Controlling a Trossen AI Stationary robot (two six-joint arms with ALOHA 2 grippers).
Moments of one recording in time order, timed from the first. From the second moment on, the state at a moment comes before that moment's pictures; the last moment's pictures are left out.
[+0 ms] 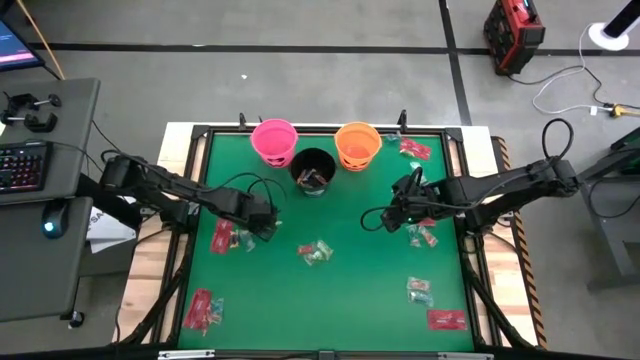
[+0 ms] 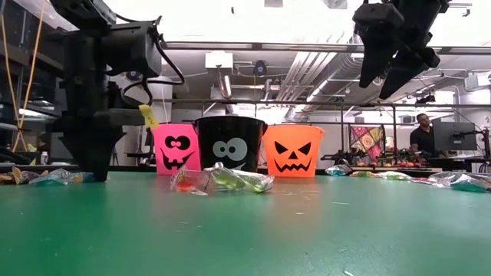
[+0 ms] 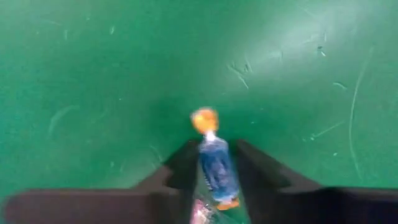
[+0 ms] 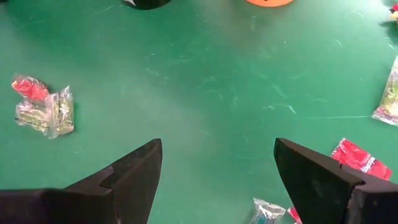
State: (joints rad) left arm -0.07 1.47 0.68 -0.69 -0.15 -1.05; right arm 0.19 1.22 1.00 -0.99 0.39 1.05
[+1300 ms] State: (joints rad) left arm 0.30 1.68 1.38 -0.55 -0.16 -0.16; right arm 0.18 1.22 1.00 -0.90 0.42 1.07
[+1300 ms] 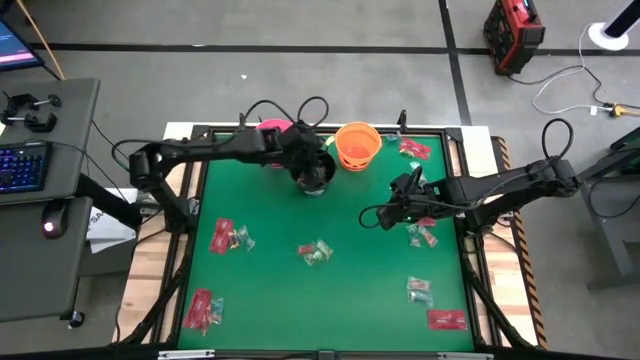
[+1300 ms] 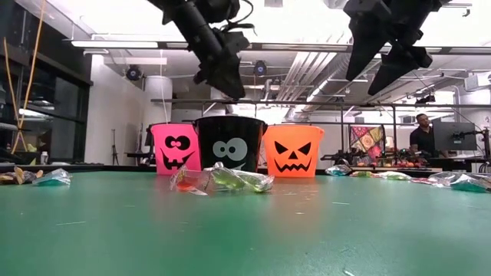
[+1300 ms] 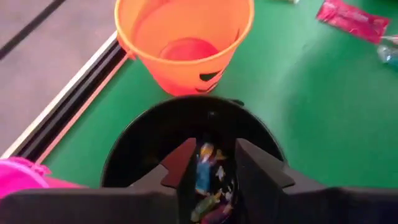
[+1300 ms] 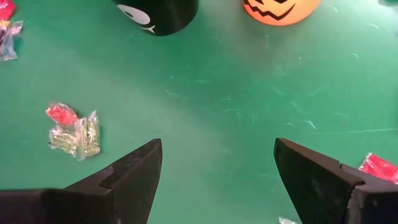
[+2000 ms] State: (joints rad) left arm -0.31 1.37 1.28 -1.15 -0.03 -1.03; right arm 0.18 1.22 1.00 -0.90 0.44 1.07
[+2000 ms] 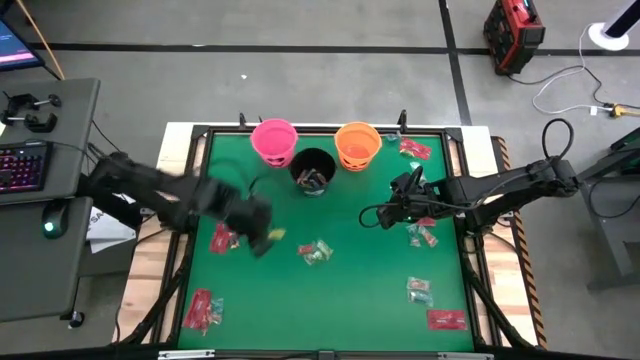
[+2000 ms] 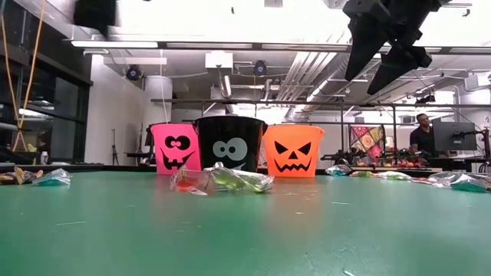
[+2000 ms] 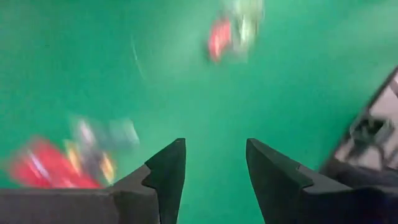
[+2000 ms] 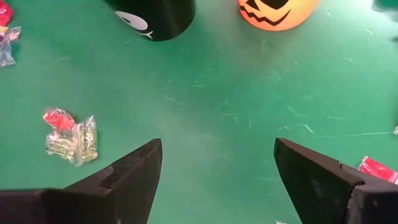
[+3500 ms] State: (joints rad) left arm -0.87 1.80 1.06 -0.81 0.37 -1.65; right arm 0.18 1.22 1.00 -0.89 0.41 1.01
